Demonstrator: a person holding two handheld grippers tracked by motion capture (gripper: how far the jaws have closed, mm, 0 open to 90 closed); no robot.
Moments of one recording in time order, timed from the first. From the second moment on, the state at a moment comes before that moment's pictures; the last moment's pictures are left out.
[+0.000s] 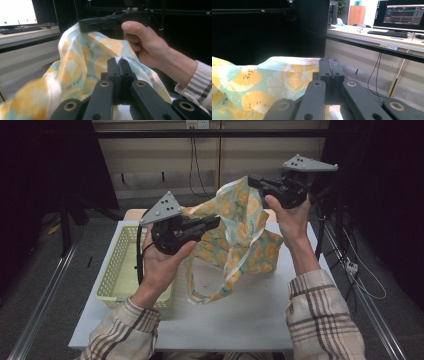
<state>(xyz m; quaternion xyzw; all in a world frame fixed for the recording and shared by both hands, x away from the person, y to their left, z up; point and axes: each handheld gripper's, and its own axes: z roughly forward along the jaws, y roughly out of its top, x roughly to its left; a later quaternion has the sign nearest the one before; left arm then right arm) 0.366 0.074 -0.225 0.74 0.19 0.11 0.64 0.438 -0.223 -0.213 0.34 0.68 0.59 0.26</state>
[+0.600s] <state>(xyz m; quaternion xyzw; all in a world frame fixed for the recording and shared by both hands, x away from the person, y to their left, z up) 0.383 0.074 -0.283 0.78 0.23 0.12 0.57 0.469 -0.224 -0.271 0.39 0.71 0.54 0.24</state>
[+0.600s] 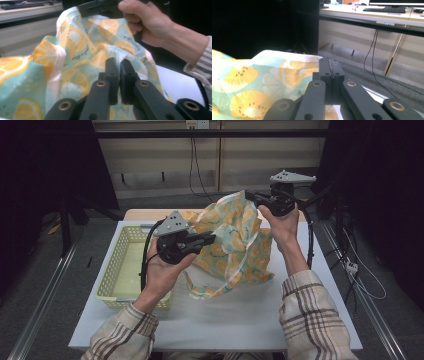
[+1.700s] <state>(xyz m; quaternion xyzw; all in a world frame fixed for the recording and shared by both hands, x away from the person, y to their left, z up) 0.383 0.078 -0.301 0.79 0.25 0.16 0.54 0.435 -0.217 -0.287 0.39 0.73 0.52 0.22</state>
